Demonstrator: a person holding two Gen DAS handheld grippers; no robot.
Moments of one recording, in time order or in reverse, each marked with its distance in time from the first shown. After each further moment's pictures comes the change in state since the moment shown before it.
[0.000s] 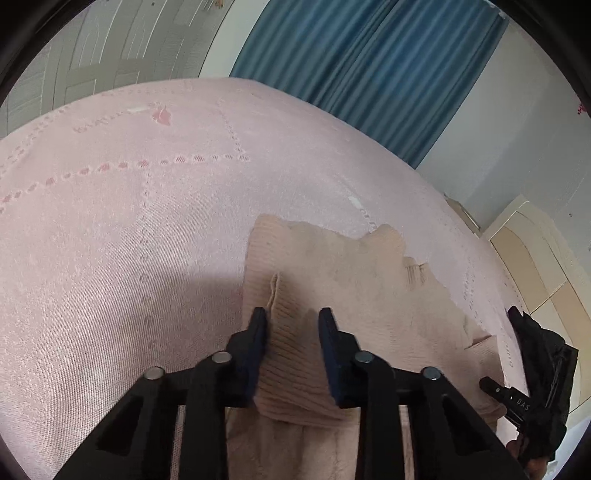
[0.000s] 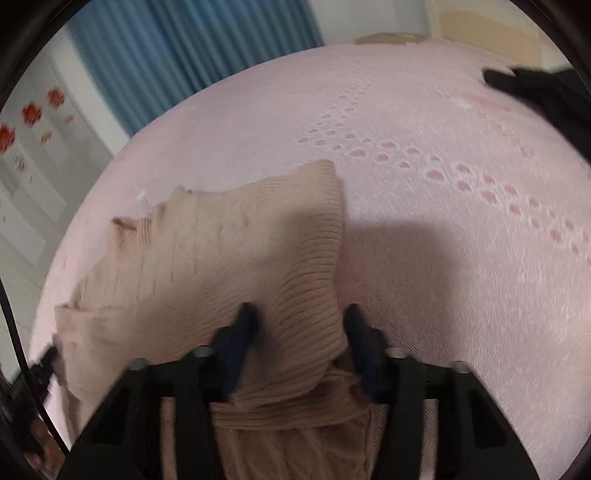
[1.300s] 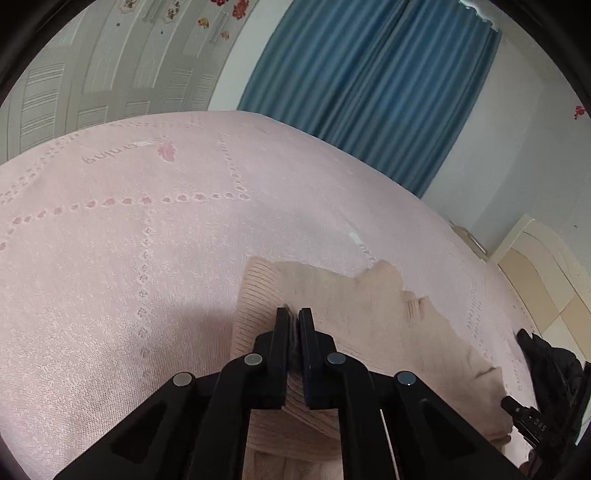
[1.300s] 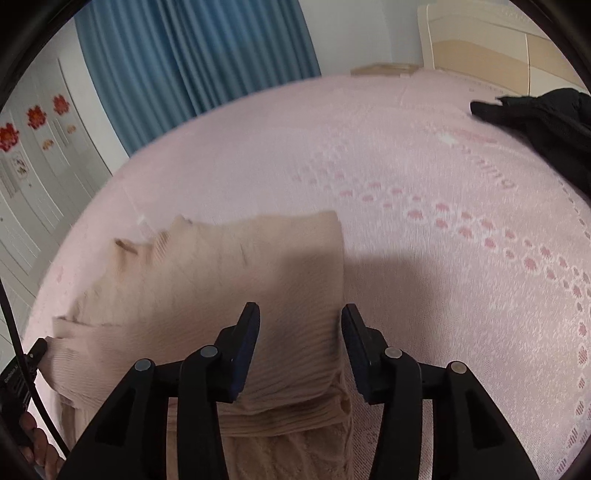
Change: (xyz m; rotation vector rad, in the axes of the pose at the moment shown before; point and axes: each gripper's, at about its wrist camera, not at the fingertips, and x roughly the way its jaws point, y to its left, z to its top) left arm 0.000 -0.015 0.005 -0.015 -0.130 0.053; right arm -0.026 -0.003 0.002 0.011 -0.139 -0.033
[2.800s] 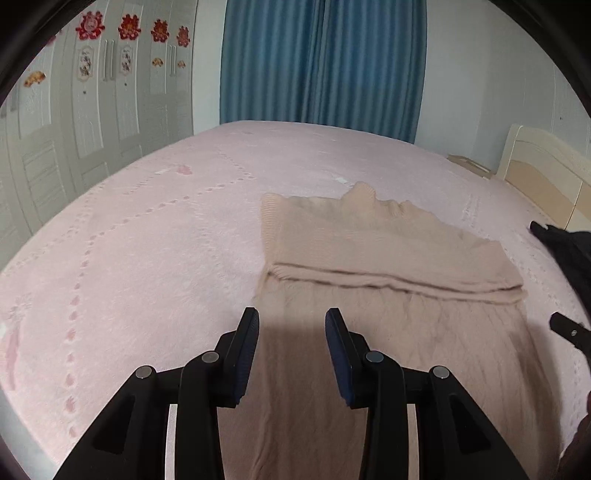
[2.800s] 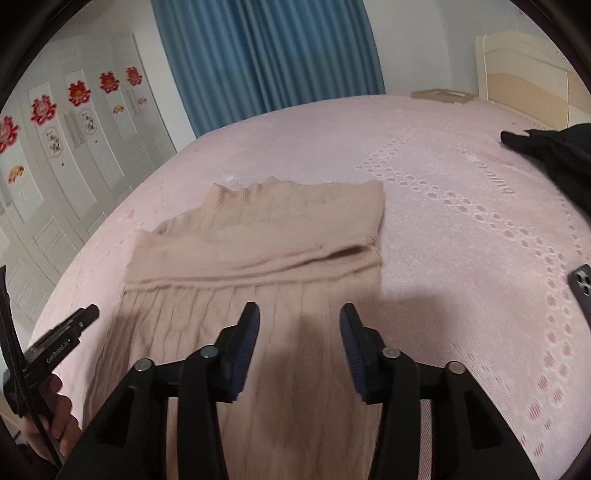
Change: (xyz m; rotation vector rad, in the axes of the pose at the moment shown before) left arm -0.134 -0.020 -0.086 0.342 0.019 0.149; right arm -0.123 0.007 -0.091 -0.204 -0.016 0.164
